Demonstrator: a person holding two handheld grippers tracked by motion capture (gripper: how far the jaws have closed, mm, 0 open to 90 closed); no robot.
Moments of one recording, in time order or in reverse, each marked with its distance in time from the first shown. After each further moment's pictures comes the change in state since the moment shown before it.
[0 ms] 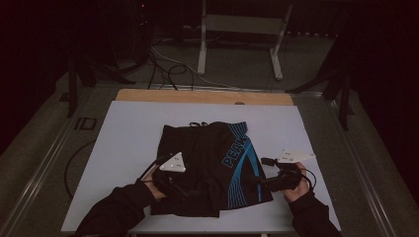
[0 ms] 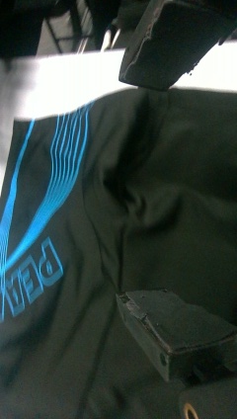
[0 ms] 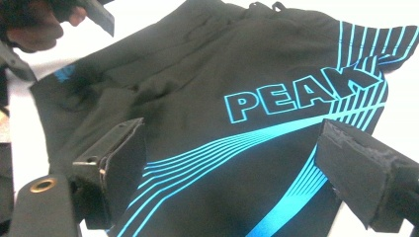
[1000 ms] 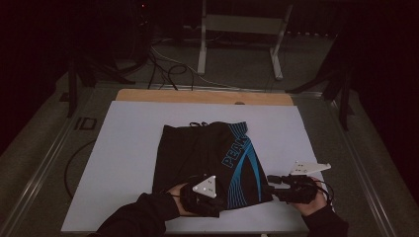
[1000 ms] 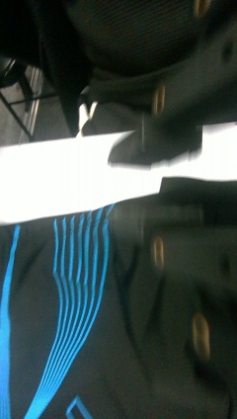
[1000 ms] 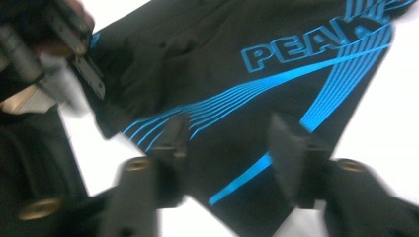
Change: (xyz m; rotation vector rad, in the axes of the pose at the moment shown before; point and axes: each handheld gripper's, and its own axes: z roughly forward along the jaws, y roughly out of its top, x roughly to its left) left arm -0.068 0.022 0.058 0.118 -0.247 0.211; right arm 0.017 -0.017 -0.045 0.083 0.012 0.050
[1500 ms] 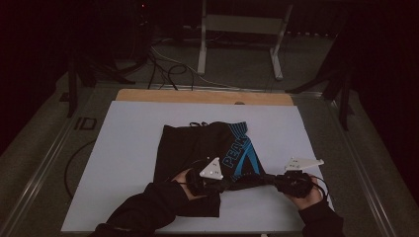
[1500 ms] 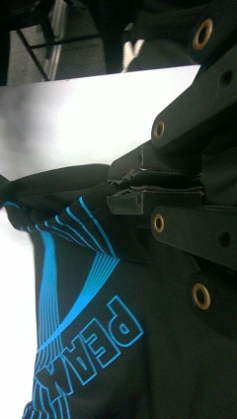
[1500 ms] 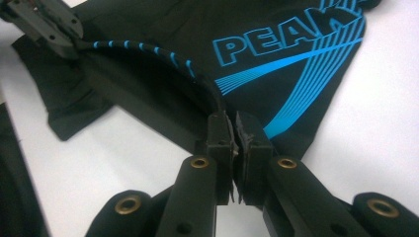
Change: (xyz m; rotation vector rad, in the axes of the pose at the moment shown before) left arm 0.021 0.032 -0.013 -0.032 0.164 -0.026; right arm -0.008 0.002 0.013 0.052 -0.071 -0.021
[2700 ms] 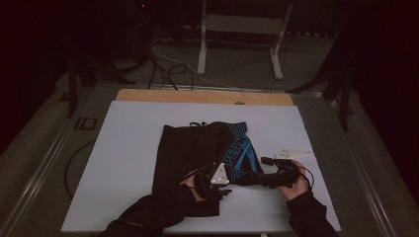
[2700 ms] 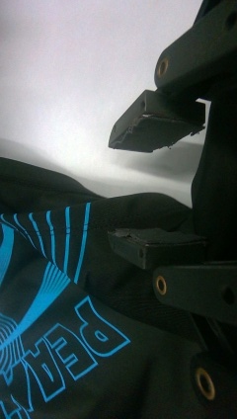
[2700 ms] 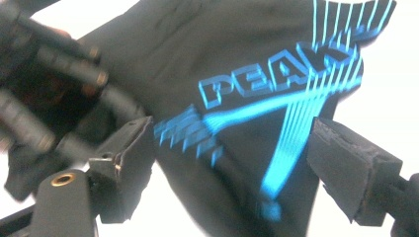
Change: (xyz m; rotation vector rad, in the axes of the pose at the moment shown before) left arm 0.012 -0.022 0.057 0.065 0.164 0.025; right arm -0.013 0.019 0.037 -0.087 -0.012 0.042
